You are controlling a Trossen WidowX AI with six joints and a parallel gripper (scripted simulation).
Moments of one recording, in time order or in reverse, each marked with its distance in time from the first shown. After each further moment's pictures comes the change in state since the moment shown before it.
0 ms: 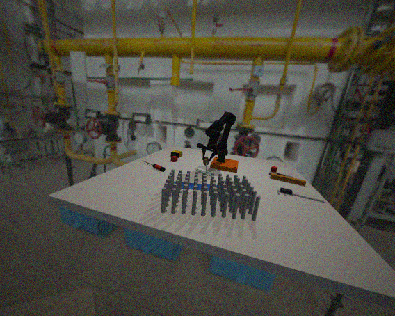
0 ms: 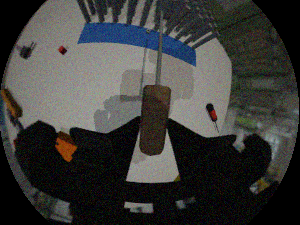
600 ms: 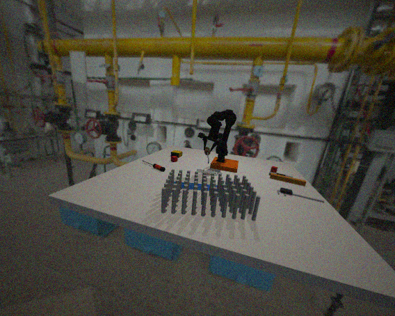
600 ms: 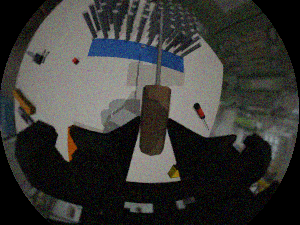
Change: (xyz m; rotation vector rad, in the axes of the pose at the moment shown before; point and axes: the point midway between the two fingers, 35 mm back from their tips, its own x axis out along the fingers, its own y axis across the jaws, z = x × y) arm -0.066 -0.017 0.019 -0.002 -0.010 -0.005
